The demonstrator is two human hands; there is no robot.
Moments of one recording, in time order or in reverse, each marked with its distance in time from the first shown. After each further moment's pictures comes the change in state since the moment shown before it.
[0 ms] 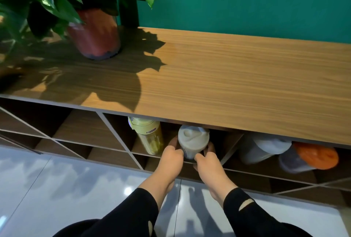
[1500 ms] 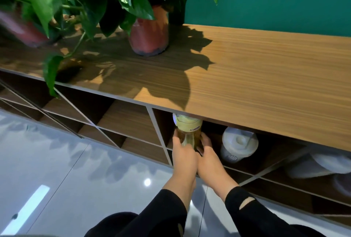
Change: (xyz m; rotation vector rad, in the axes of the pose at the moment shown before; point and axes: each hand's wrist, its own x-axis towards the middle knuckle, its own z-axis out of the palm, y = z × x) left_hand 0.007 -0.014 -0.055 -0.404 0.361 0.042; right_hand 0.012 -0.010 0.091 -0.064 -0.292 -0.334
